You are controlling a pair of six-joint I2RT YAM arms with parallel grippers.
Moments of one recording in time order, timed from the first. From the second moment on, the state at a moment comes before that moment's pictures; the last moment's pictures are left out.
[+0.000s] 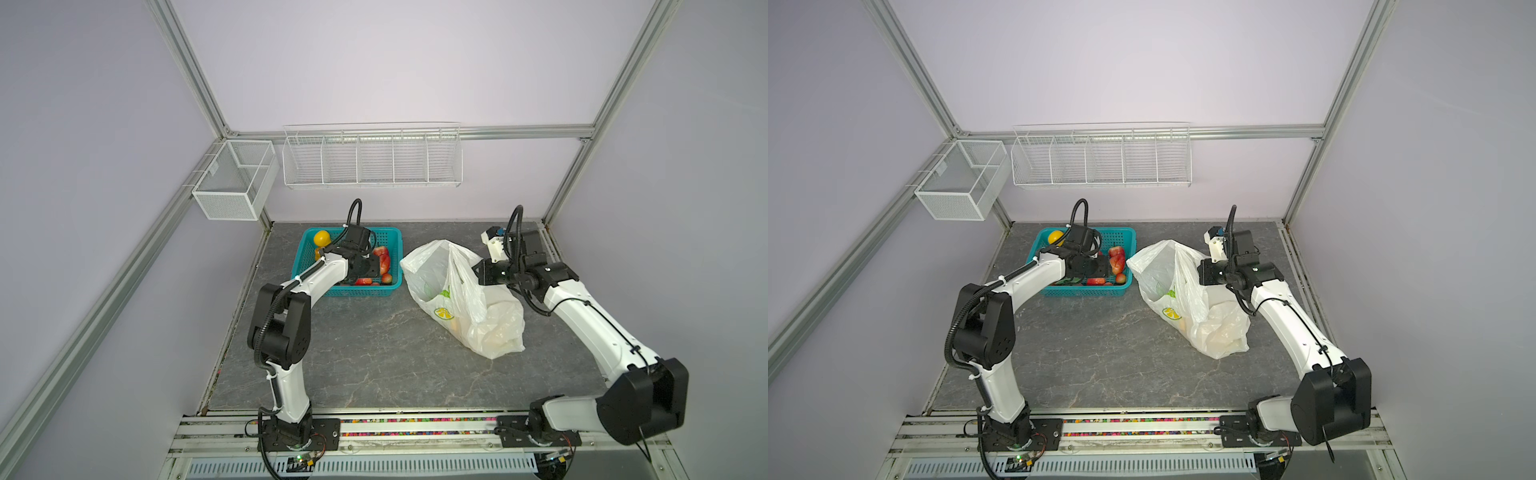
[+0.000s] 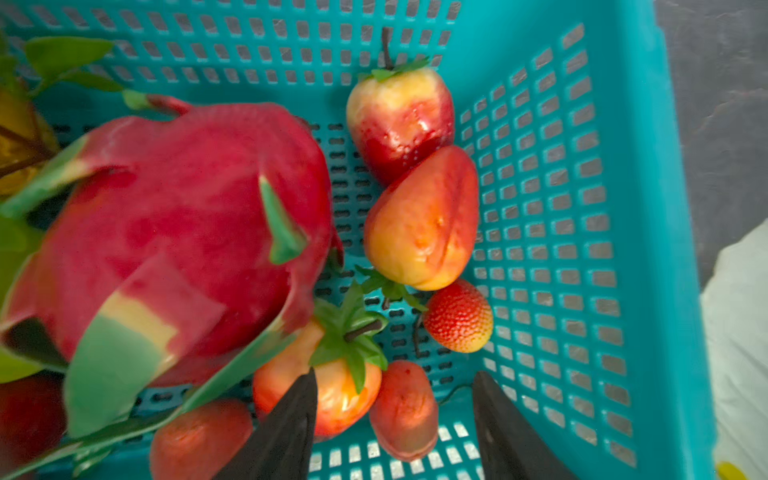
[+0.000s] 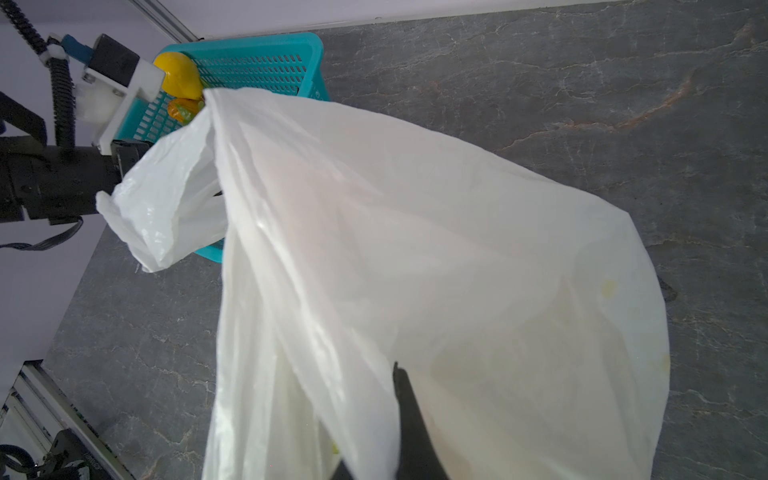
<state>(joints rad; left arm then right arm) -0.41 1.90 1.46 -0.52 0.08 -0.29 0.27 1.36 1.18 -0.61 -0.30 0.19</state>
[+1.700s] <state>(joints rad) -0.44 1.91 1.51 -0.52 0.05 -0.25 0.27 1.37 1.18 -0.61 -0.30 0.19</state>
